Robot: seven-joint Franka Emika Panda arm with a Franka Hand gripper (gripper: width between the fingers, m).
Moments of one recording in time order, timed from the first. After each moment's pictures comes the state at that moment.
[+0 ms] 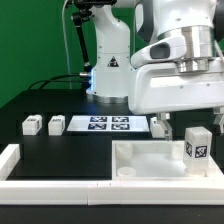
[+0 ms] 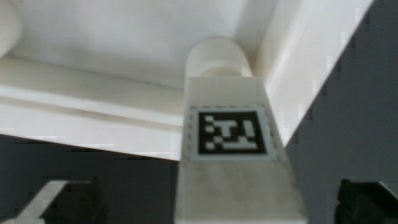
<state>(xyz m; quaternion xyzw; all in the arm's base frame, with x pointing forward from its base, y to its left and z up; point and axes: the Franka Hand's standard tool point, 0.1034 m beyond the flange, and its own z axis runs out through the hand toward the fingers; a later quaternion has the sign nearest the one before) 0.625 0.119 0.091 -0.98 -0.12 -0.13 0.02</state>
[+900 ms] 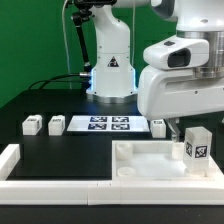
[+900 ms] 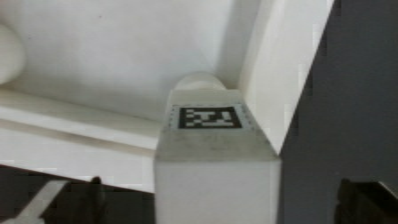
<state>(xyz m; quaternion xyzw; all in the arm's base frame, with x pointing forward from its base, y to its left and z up) 0.630 0.117 0.091 -0.99 -0.12 0.01 0.02</state>
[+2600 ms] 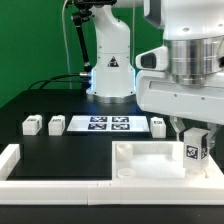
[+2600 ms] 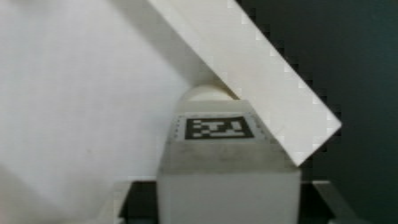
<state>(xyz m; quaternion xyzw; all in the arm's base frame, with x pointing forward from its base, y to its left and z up) 0.631 0.113 0.082 -0.90 0.44 0.03 0.05</state>
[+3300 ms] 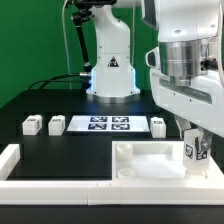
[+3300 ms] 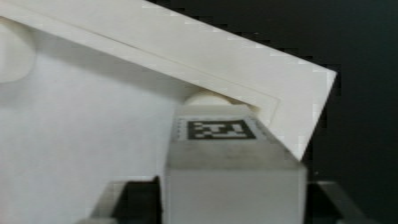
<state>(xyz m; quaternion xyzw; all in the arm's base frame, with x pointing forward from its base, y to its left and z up) 0.629 0.116 0.081 -0.84 0.54 0.03 0.05</state>
